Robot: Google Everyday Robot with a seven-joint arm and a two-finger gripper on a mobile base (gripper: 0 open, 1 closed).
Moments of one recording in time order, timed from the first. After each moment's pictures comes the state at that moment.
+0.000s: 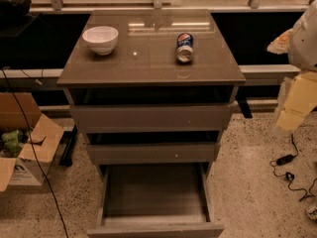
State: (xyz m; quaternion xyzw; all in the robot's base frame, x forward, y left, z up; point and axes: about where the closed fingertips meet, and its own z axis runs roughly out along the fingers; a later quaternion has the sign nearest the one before) arm 0.438 -0.217 0.976 -0.60 0.78 -0.03 0.16
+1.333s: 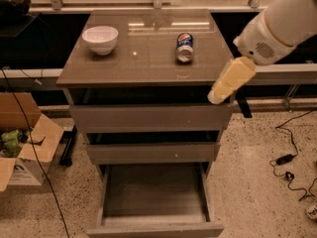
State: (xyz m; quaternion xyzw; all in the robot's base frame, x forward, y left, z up) arm 0.542 -0.165 0.944 -0.51 0.82 0.05 0.28
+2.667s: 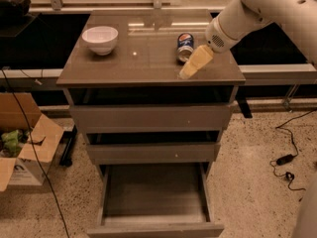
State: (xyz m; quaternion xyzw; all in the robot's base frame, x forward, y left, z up) arm 0.698 -0.127 0.887 -0.48 0.82 0.07 0.30
